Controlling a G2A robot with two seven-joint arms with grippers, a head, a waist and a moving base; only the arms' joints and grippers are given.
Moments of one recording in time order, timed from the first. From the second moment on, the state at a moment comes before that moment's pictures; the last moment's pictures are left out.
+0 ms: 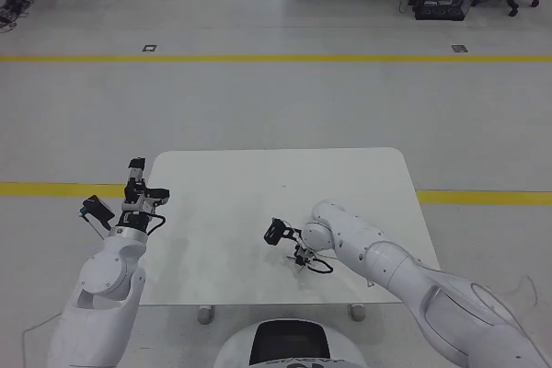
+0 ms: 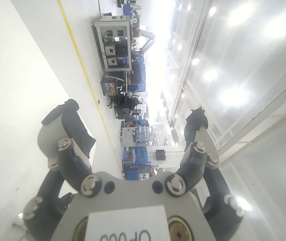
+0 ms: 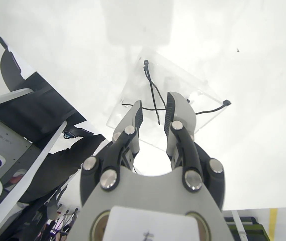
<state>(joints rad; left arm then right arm) 1.73 -1.15 -1.60 -1.80 -0.42 0.00 0.00 -0.82 -1.41 0.39 -0.94 -0.82 -0.34 1.11</state>
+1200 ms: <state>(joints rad) 1.73 -1.15 -1.60 -1.80 -0.42 0.00 0.00 -0.79 -1.48 0.35 -0.83 -0.90 -0.34 1.08</state>
